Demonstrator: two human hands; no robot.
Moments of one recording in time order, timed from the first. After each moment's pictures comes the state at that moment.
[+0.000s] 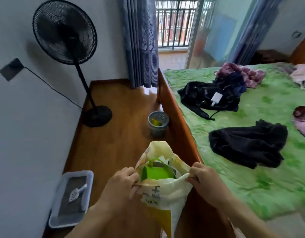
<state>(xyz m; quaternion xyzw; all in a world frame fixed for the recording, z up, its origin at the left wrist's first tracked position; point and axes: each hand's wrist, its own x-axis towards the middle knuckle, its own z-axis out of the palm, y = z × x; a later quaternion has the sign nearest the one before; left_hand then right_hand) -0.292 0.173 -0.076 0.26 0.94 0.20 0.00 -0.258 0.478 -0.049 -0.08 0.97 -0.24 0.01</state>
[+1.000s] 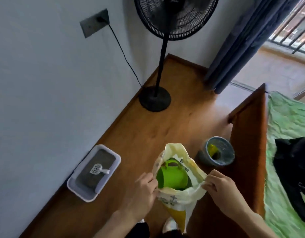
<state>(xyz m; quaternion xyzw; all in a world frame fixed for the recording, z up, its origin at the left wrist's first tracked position) -0.569 0.067 -0.169 -0.04 0.95 0.30 -0.01 -0.706 0.319 -0.123 -0.29 0.92 -0.19 0.17</state>
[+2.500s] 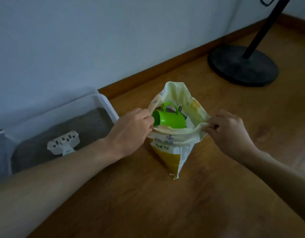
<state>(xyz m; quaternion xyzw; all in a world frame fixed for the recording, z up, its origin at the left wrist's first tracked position) -0.723 -0.178 -0.866 -0.14 0.98 0.08 -0.14 -0.951 0.006 -0.873 -0.56 0.80 -0.22 -0.01</state>
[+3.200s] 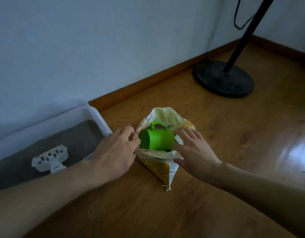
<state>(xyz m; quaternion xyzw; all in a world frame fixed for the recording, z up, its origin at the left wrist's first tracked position) -0.695 -0.167 -0.853 -0.21 0.98 0.06 0.02 -0.898 -0.011 -0.879 -0.66 0.75 0.01 -0.03</state>
